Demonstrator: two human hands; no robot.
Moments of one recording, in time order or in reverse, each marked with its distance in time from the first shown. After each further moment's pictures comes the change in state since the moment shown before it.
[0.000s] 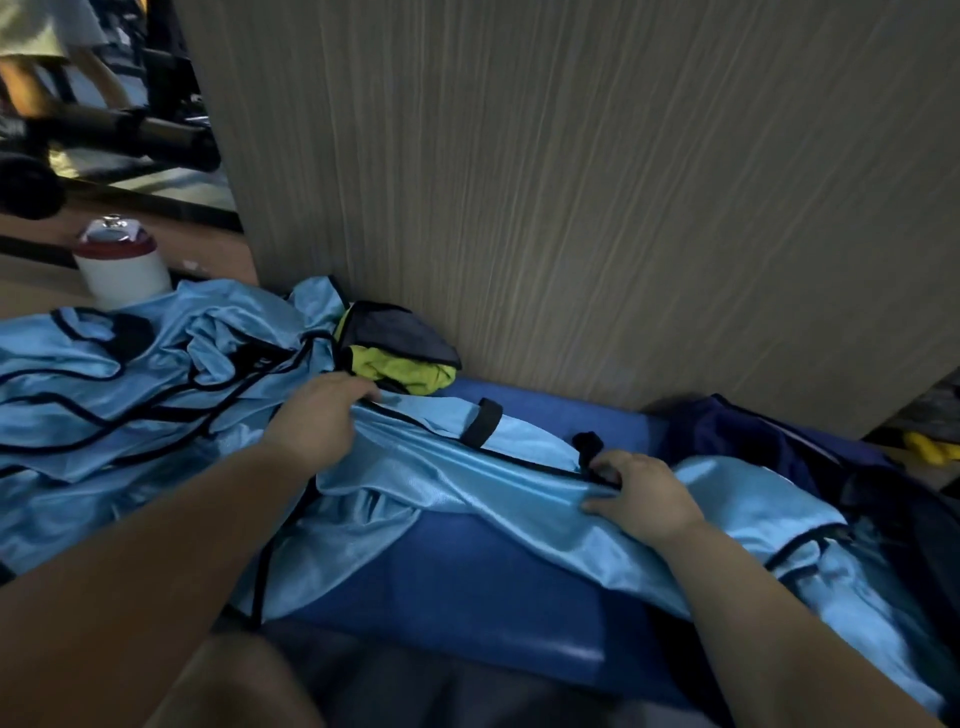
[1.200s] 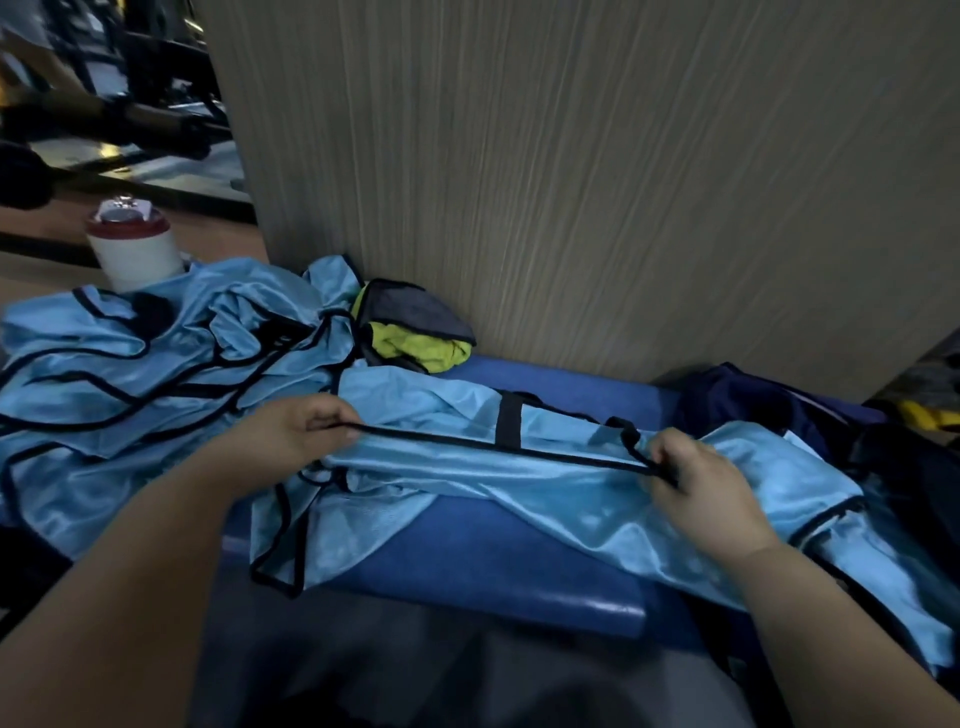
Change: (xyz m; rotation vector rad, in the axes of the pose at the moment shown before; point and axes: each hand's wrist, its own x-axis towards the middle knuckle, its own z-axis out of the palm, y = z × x) left_hand -0.067 -0.003 -0.061 -0.517 -0.332 -0.204; right_hand -0.067 -0.001 -0.007 0.072 0.296 -0.170
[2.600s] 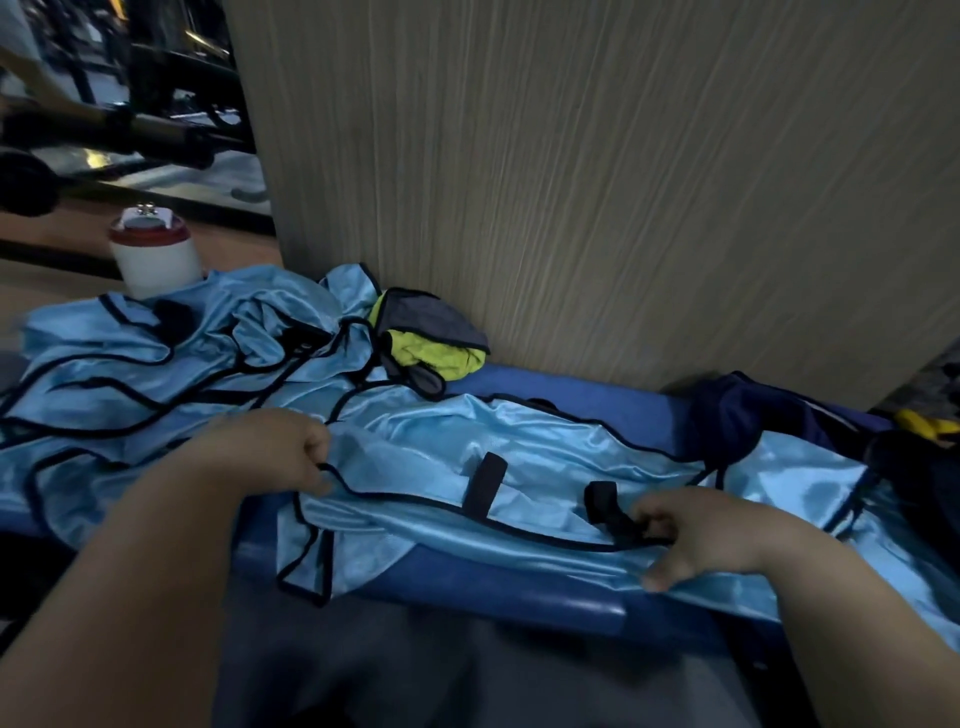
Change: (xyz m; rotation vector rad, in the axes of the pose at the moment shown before) left_hand 0.002 -0.010 -0.034 0.742 -0.194 -0.148; right_hand 0.001 -0.053 -0.027 -0.130 -0.824 0.141
